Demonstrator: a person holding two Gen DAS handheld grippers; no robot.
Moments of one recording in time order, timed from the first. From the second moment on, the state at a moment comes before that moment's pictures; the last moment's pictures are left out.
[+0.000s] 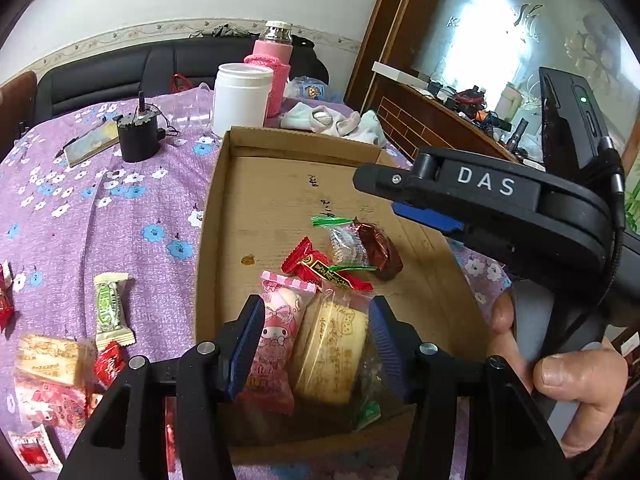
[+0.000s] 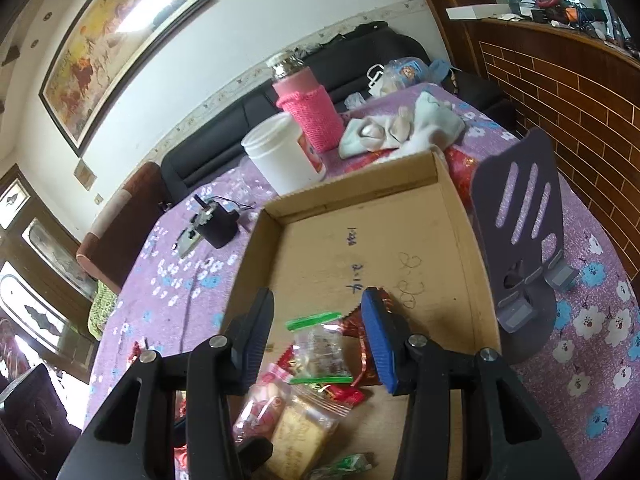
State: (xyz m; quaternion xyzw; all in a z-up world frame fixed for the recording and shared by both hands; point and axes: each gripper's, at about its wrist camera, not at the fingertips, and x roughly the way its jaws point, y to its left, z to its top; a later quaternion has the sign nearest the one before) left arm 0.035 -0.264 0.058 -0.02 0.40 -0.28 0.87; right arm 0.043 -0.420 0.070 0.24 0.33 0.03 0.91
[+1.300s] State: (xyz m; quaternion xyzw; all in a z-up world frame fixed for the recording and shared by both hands) left arm -0.010 -0.004 0.035 -0.08 0.41 -0.16 0.89; right arm 0.016 -0.265 0.065 0.11 0.36 0.23 0.90
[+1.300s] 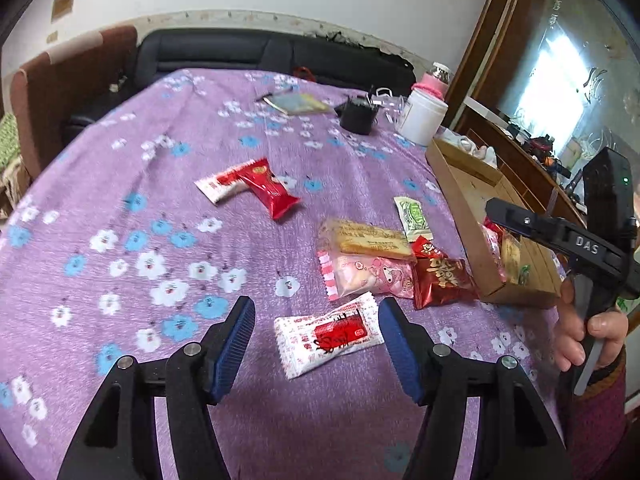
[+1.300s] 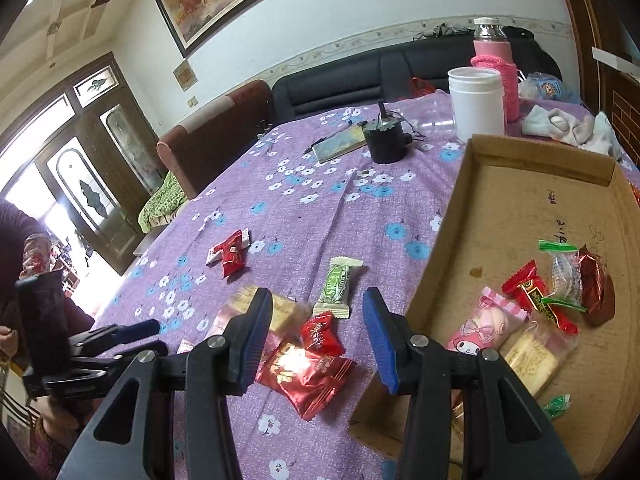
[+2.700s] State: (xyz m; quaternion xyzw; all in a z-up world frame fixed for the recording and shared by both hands) left arm -0.024 -0.035 0.013 0.07 0.44 -0.11 0.89; right arm -0.012 -0.176 0.031 -0.07 0.42 0.33 0.84
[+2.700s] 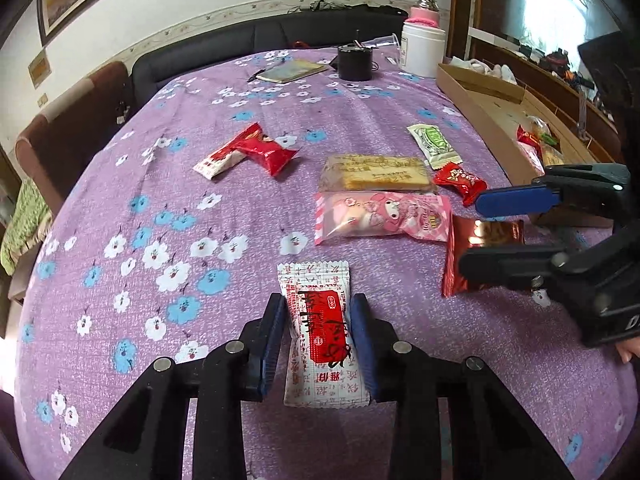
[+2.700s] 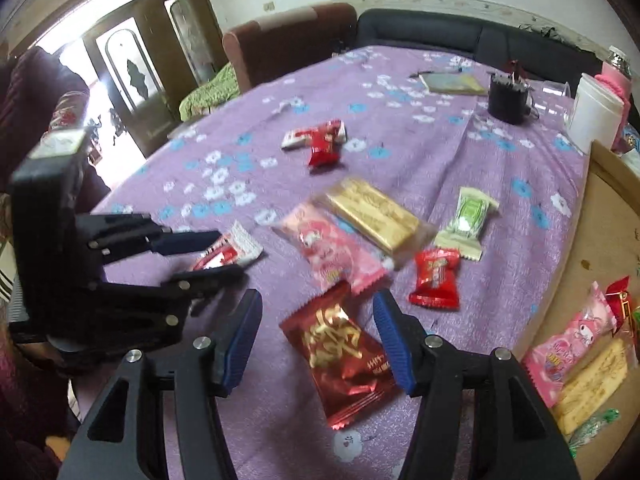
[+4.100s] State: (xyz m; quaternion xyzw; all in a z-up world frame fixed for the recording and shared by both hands) left arm -0.032 -0.040 0.031 0.03 0.41 -0.10 0.90; right arm -0.008 -0.197 0.044 -0.02 0.40 0.33 0.86
